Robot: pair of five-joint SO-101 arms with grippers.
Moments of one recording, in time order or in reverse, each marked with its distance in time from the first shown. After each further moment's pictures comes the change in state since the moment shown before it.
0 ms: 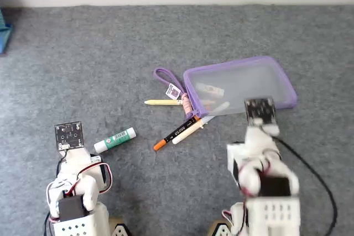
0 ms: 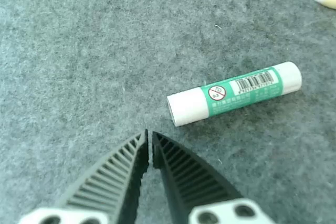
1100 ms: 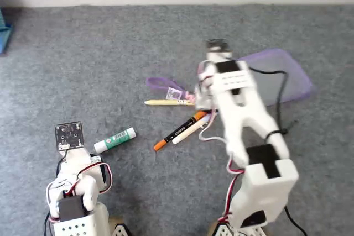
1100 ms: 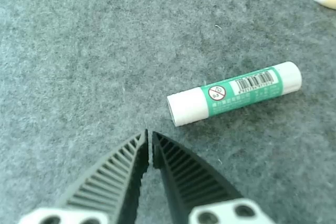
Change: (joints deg) left arm 0.0 0.0 0.0 0.0 0.0; right arm -5.6 82.5 -63.5 4.8 -11.8
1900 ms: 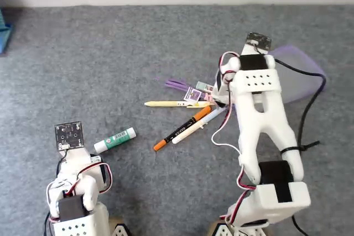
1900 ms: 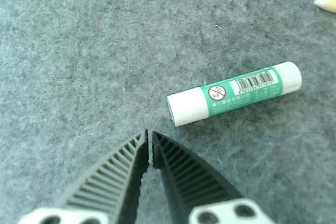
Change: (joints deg) left arm 0.0 0.0 0.0 0.0 0.0; right arm 1.2 -10.5 -0.7 9.0 -19.5
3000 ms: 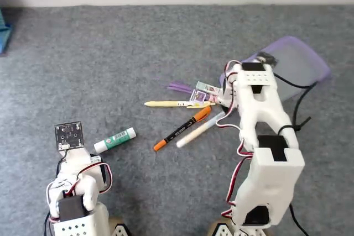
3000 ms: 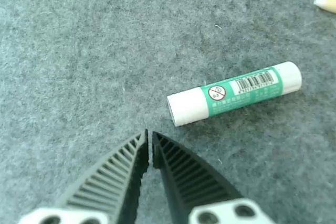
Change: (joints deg) left arm 0.0 0.0 0.0 0.0 0.0; right arm 7.4 18.5 -0.3 -9.2 -6.5
